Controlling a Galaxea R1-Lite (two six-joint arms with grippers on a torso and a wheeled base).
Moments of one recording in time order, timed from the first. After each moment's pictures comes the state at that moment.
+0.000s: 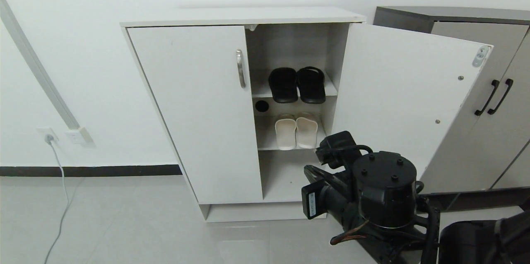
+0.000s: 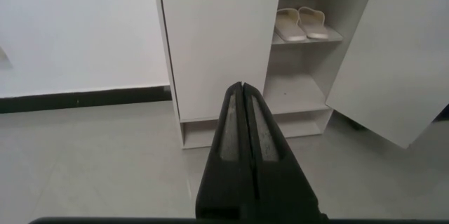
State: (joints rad) left arm 0.00 0.00 0.00 0.00 -0.07 -0.01; right arm 0.97 1.84 -0.75 -0.90 -0.50 0.12
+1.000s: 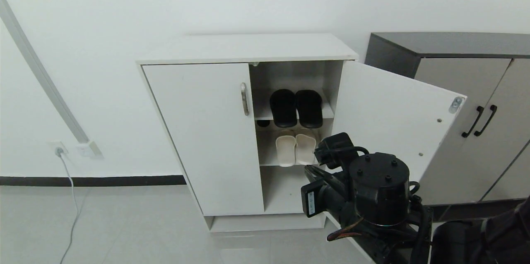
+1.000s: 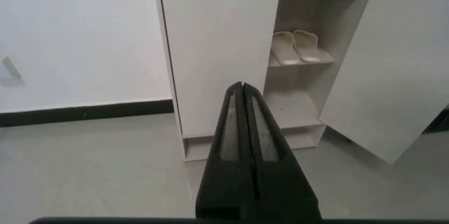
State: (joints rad) left arm 0.00 0.00 0.00 0.00 -0.07 -0.01; right arm 0.95 1.87 -0.75 -0.93 -0.51 0.11
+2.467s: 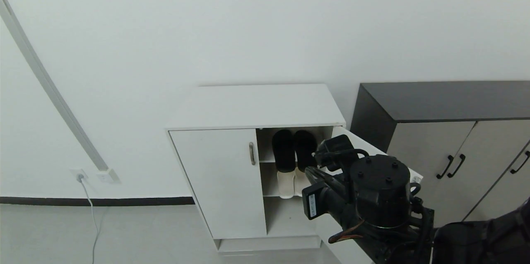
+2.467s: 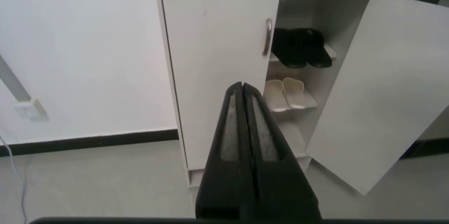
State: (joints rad) left arm 0.00 0.00 0.00 0.00 -0.07 -0.01; right arm 0.95 1.87 -0.74 -0.93 -0.51 0.10
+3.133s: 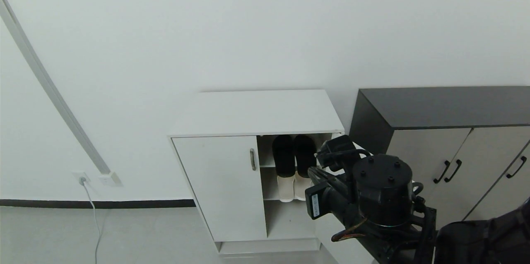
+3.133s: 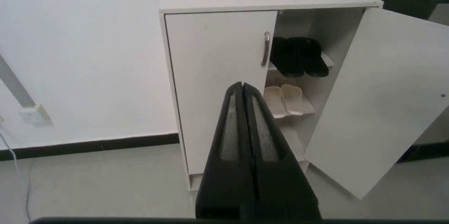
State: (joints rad) left arm 0.00 0.00 0.00 0.00 -0.07 -0.01; right arm 0.94 1.86 -0.72 -0.93 -0.50 0.08
